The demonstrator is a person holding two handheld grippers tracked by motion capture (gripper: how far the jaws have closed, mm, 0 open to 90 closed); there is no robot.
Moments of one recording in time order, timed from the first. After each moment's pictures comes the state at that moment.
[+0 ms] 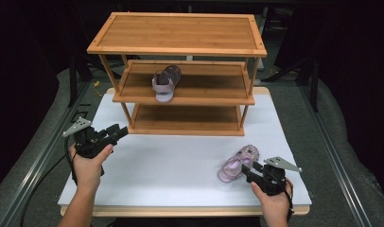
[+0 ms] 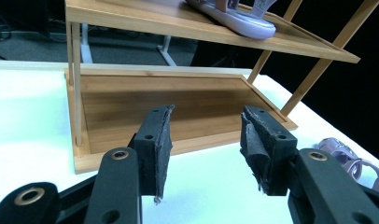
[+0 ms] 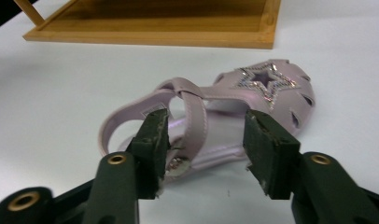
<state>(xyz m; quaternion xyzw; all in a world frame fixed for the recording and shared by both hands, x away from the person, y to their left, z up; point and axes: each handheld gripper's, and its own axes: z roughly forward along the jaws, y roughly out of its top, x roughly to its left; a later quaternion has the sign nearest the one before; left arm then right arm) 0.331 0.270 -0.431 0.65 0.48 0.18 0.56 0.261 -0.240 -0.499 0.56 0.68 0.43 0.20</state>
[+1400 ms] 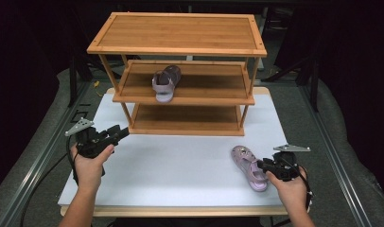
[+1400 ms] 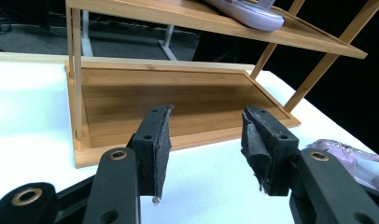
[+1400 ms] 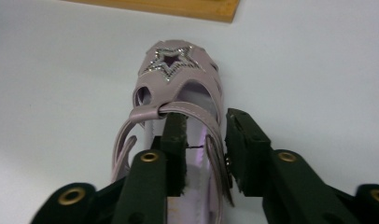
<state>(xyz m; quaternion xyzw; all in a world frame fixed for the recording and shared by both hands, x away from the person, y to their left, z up) 0.334 0.270 -0.436 0.66 0.49 0.17 0.55 0.297 -0.286 -0.487 0.57 0.74 0.34 0.16</state>
